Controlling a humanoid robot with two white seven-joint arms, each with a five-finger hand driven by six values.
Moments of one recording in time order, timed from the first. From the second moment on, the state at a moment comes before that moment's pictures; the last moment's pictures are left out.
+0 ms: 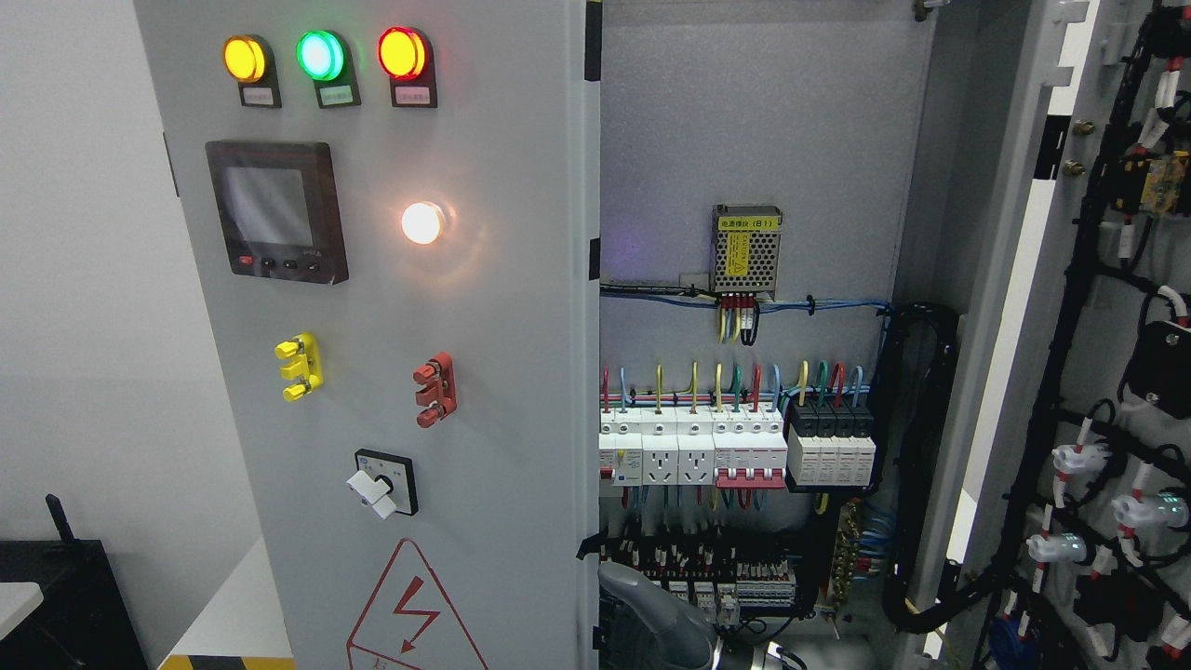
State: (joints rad) left arm 0.06 -0.04 0.00 -0.10 0.06 -0.14 -0.19; right arm -0.57 0.00 0.29 -1.34 -0.46 0.12 0.89
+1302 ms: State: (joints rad) left arm 0.06 -0.04 0.00 -0.10 0.06 -0.14 -0.19; right arm -0.54 -0.04 0.39 -1.40 -0.54 0.12 0.95
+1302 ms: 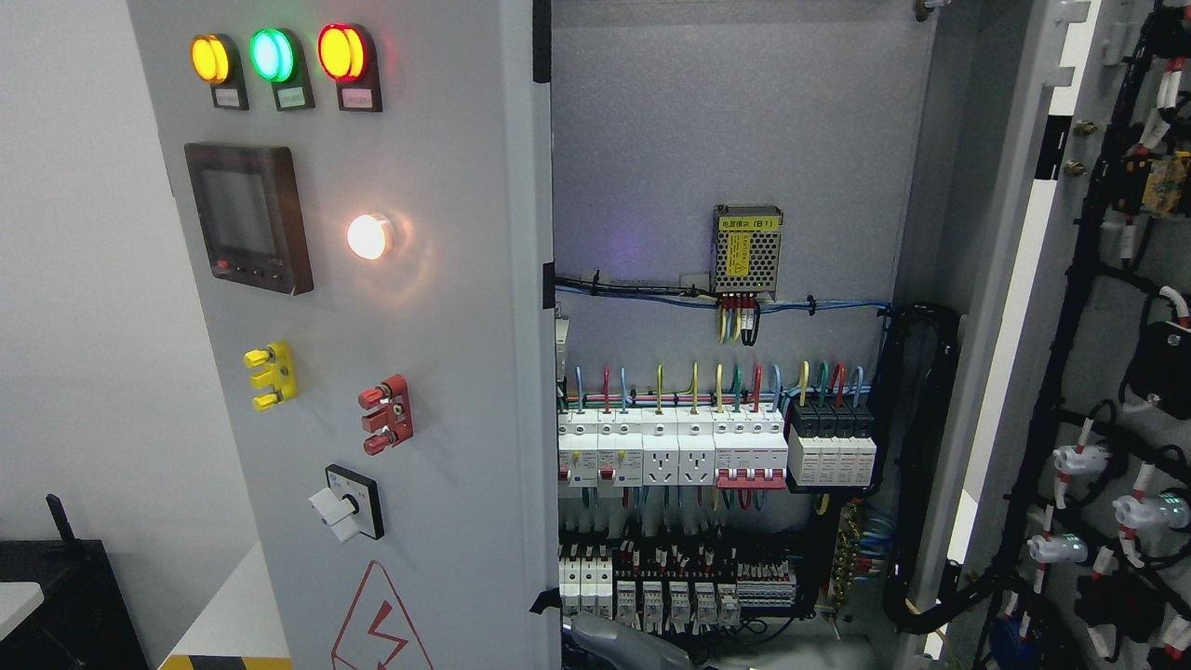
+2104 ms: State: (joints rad) left arm 0.06 -0.04 0.00 -0.10 0.06 -0.14 -0.19; right arm -0.52 -0.07 0.47 -1.48 -0.57 0.12 0.96
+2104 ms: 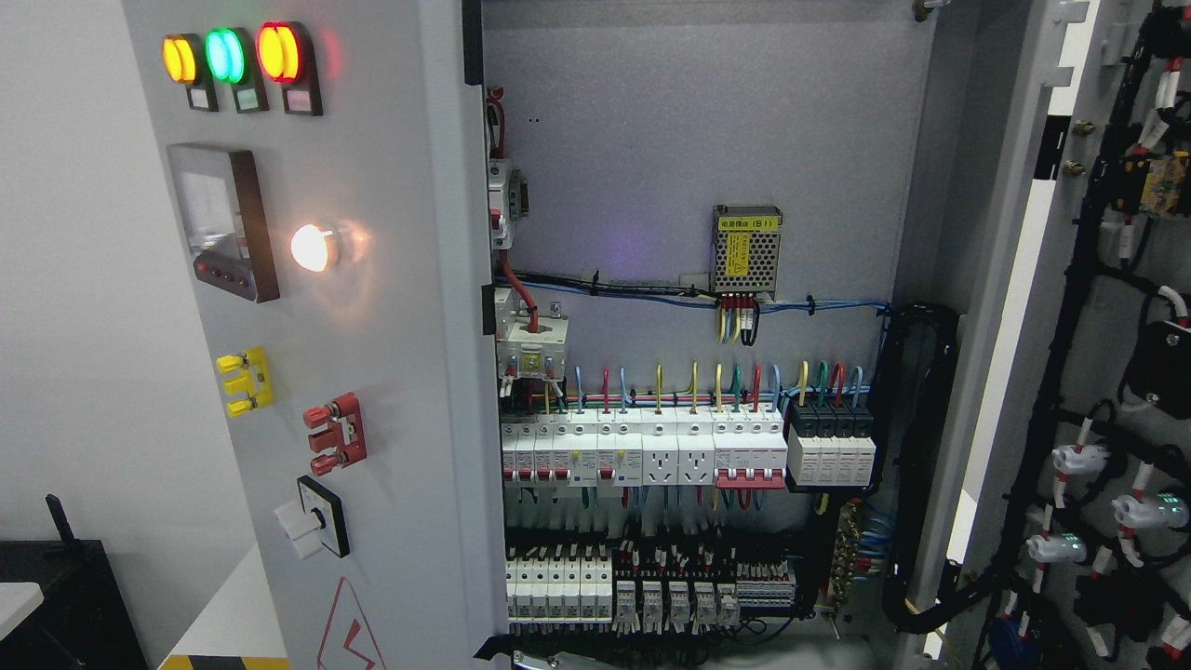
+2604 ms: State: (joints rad) left arm 0.06 -0.04 0.00 -0.10 0.06 -0.14 -0.19; right arm -0.51 -0.07 0.51 -1.52 -0.57 0.12 0.95
